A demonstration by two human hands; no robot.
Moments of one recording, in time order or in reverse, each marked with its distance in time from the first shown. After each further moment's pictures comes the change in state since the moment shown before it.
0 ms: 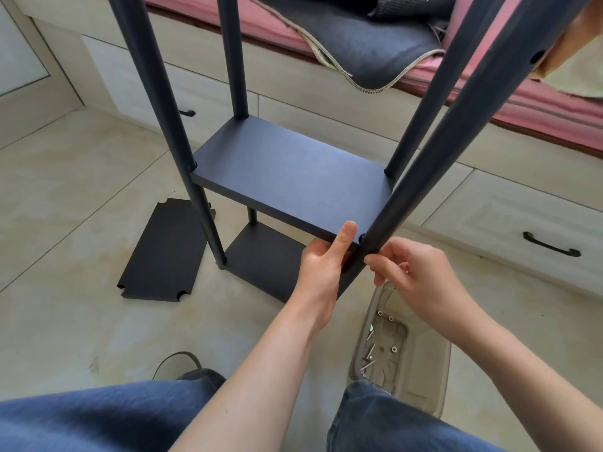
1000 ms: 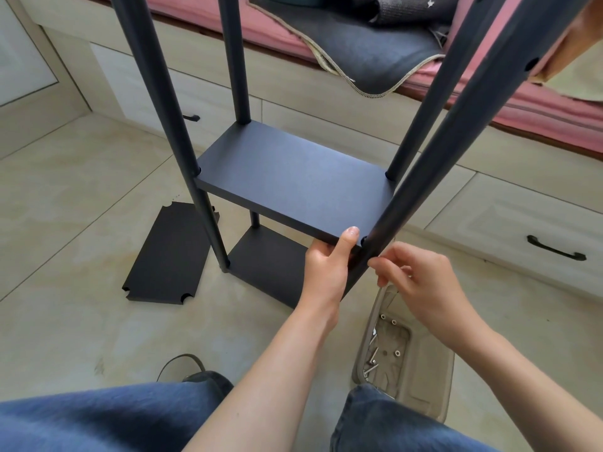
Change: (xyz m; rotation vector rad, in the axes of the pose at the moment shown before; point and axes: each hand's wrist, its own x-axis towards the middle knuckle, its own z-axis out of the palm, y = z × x) left_hand 0.001 -0.001 0.008 0.024 0.135 0.021; right_hand -0.003 0.003 0.003 0.053 0.056 -0.039
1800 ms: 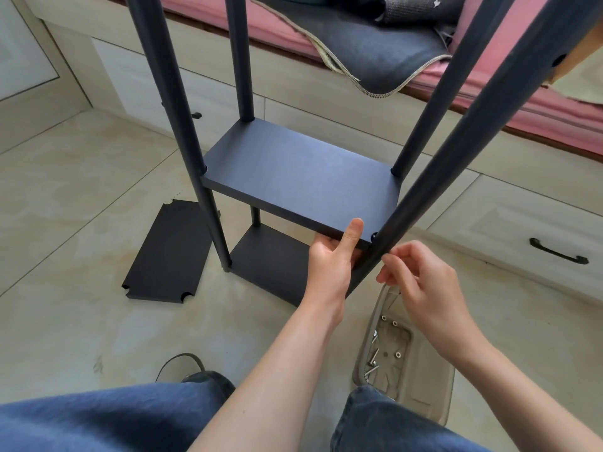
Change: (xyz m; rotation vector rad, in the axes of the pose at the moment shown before) left_hand 0.001 0.008 0.004 -0.067 -0.017 -0.011; right_hand -0.009 -0.001 0.011 0.079 0.115 0.076
